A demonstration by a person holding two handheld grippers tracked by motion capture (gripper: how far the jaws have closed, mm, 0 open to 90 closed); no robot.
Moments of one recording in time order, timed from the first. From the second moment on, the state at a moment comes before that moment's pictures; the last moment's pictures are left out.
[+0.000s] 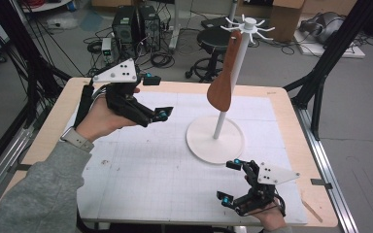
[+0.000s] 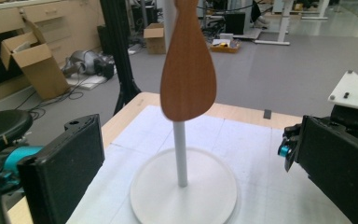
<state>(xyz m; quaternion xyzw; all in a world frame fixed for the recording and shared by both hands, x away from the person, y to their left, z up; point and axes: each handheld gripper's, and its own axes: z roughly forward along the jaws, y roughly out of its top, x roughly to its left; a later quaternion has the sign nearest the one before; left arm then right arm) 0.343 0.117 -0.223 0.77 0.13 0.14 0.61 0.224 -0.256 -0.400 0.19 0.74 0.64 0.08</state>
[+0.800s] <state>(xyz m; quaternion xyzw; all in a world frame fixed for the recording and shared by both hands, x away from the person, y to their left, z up) 0.314 0.174 -0.252 0.76 0.14 0.16 0.61 0.223 -0.251 -0.401 0.19 0.74 0.63 0.08</state>
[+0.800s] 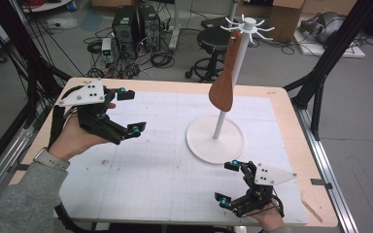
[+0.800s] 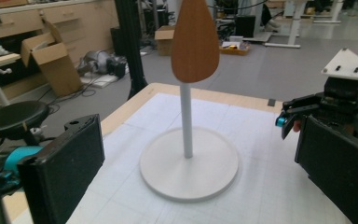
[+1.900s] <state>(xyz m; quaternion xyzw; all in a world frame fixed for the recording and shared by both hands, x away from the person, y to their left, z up) 0.276 0.255 -0.318 0.73 0.20 0.19 0.62 0.224 -0.242 -0.400 0.19 0.75 0.63 0.09</state>
